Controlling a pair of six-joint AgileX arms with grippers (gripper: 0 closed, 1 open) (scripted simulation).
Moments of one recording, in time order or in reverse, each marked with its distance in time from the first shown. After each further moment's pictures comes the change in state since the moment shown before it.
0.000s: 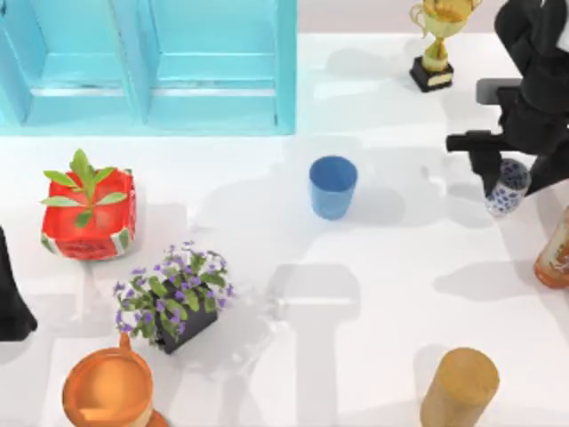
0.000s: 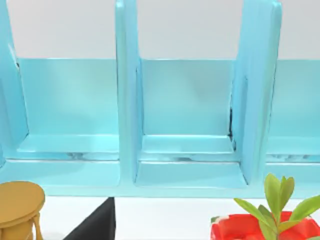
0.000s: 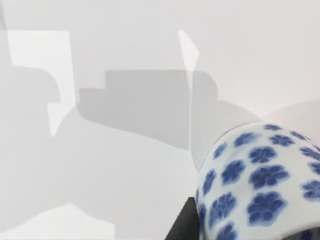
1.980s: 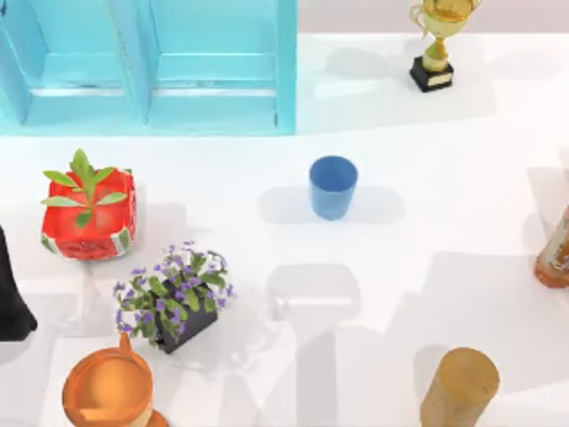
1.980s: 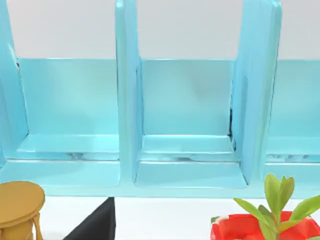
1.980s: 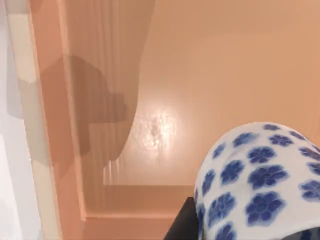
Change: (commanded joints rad) left arm 0.000 0.000 0.000 0.000 0.000 0.000; right arm -0.573 -0.551 -0.234 -0.330 0.002 -0.579
